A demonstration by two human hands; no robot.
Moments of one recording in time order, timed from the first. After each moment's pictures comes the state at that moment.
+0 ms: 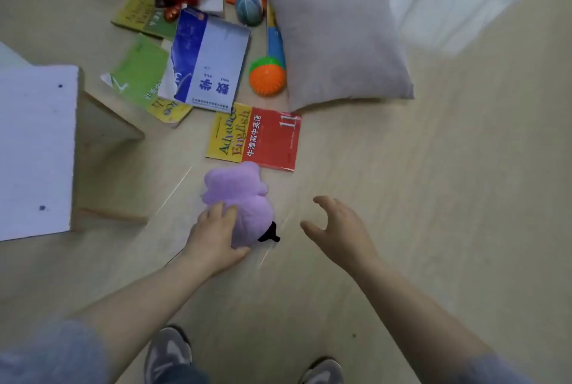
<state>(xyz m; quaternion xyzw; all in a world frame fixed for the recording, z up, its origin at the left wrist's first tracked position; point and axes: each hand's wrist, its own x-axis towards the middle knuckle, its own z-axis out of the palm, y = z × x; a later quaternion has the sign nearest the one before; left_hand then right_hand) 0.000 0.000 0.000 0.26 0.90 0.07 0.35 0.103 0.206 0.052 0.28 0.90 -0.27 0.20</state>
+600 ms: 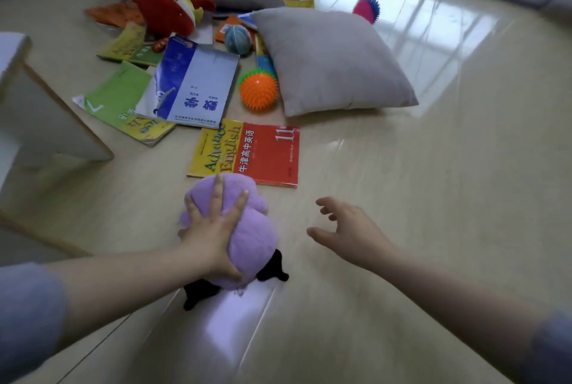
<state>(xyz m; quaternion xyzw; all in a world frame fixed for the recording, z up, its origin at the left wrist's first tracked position) -0.023 0.011 -0.149 0.34 0.91 0.00 0.24 0.113 0.220 -0.100 0.24 0.92 -0.28 0.09</state>
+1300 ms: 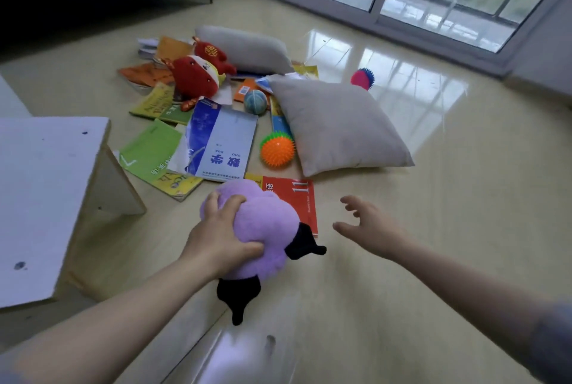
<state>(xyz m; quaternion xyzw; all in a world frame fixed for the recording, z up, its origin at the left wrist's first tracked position) -0.096 -0.013 -0.049 0.23 0.92 0.26 0.18 0.032 0.221 -0.009 0.27 0.94 -0.22 0.07</state>
